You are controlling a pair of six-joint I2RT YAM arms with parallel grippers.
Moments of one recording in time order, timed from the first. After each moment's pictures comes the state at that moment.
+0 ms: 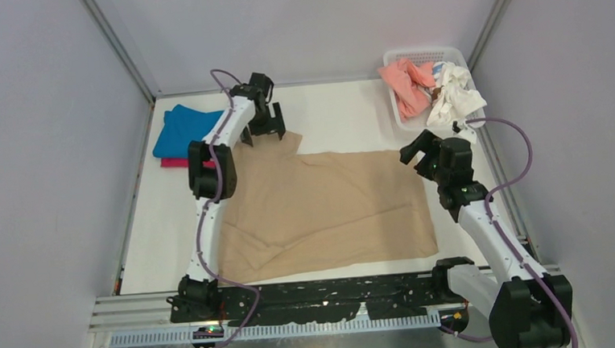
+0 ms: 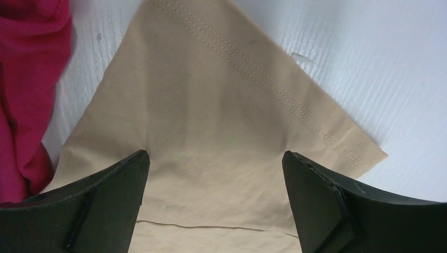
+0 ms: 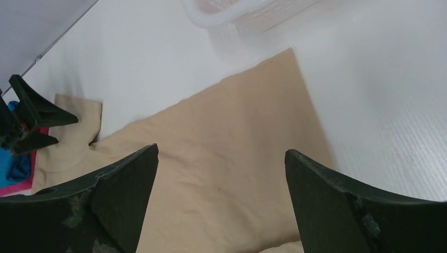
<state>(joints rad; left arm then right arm) -0.29 2.55 2.40 -1.07 -0.10 -0.47 0.04 0.95 0.59 -0.11 0.06 0.61</state>
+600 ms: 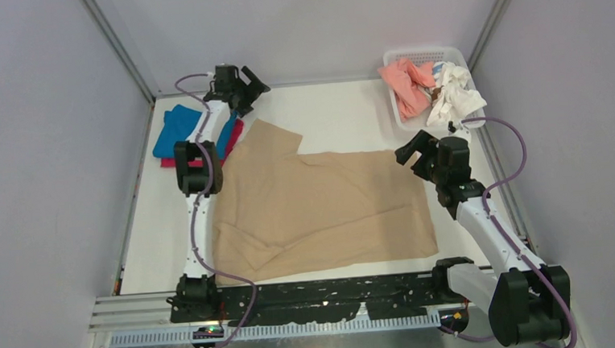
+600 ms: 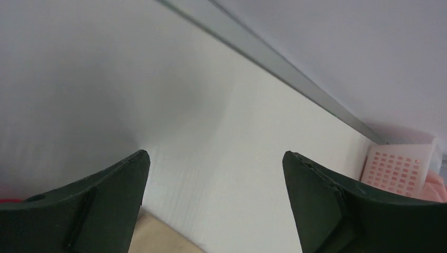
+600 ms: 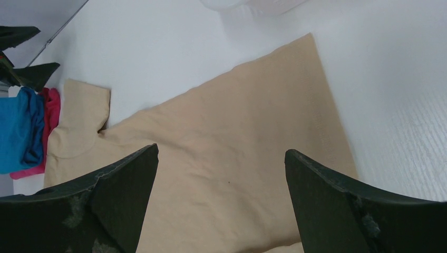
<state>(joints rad) -0.14 2.63 2.42 -0.37 0.16 -0.79 0.04 1.01 0.59 -0.08 -0.02 0.63</state>
